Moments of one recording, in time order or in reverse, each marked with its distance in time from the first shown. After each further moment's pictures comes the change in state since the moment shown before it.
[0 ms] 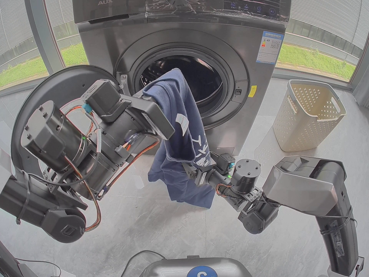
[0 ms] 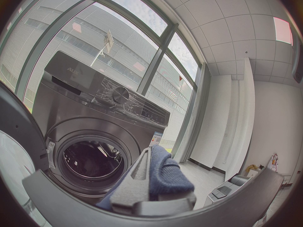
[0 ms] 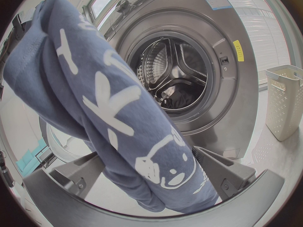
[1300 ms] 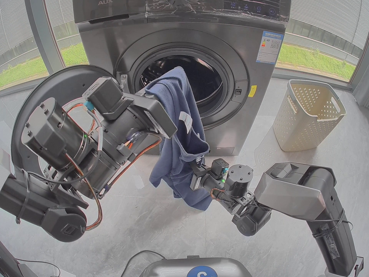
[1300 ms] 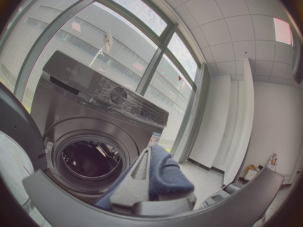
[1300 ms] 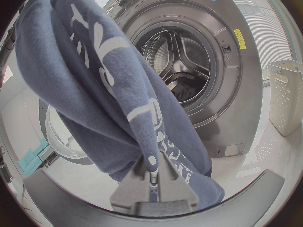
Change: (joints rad) left arm -0.007 -0.001 -0.018 0.022 -0.004 -0.001; right arm 0.010 0.082 -0.074 0.000 0.010 0.007
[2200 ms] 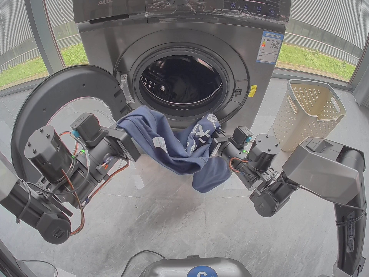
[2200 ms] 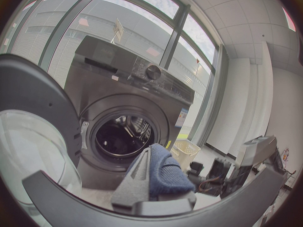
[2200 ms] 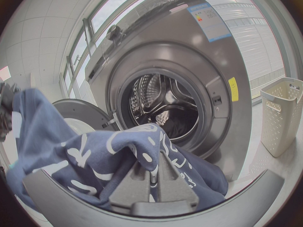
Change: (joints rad) left arm 0.184 0.011 0.222 -0.031 0.001 -0.025; right arm -0.071 -0.221 0.050 0.000 -0.026 -0.004
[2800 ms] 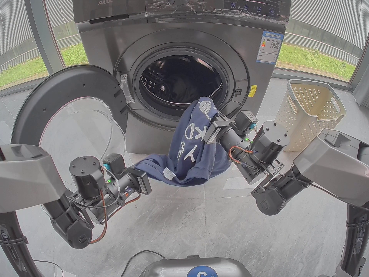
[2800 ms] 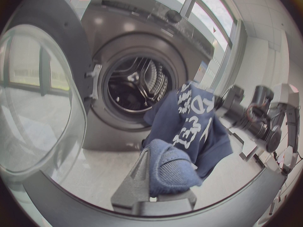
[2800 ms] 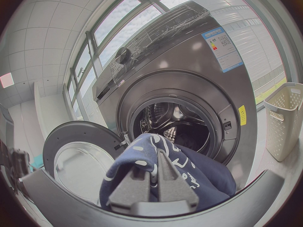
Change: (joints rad) left arm 0.048 0.284 0.052 0.000 0.003 -0.023; right arm 0.063 -0.121 0.008 0.000 -0.051 0.008
